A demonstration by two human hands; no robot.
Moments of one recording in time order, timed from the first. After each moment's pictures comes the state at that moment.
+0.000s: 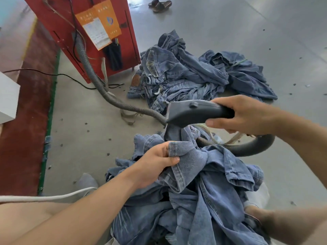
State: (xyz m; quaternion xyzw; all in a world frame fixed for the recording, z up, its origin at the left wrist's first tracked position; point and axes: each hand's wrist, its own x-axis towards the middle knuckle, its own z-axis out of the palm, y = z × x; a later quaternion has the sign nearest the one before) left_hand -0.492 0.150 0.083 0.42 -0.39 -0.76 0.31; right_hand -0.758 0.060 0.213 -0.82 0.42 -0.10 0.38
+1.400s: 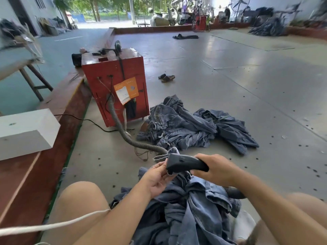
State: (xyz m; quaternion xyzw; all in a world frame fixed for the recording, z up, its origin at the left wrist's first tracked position) left_hand -0.520 0.178 0.143 0.43 -0.08 -0.74 0.51; right_hand -0.757 0.161 0.204 -0.85 0.48 -0.07 0.21
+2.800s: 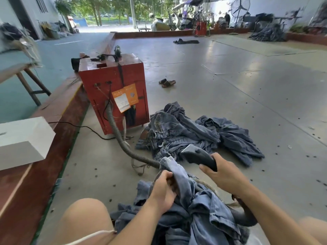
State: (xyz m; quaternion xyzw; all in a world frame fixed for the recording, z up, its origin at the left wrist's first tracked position) left_hand -0.541 0.126 0.102 0.43 -0.09 -0.73 0.51; right_hand -0.754 0.114 0.194 -0.70 0.65 -0.15 0.25
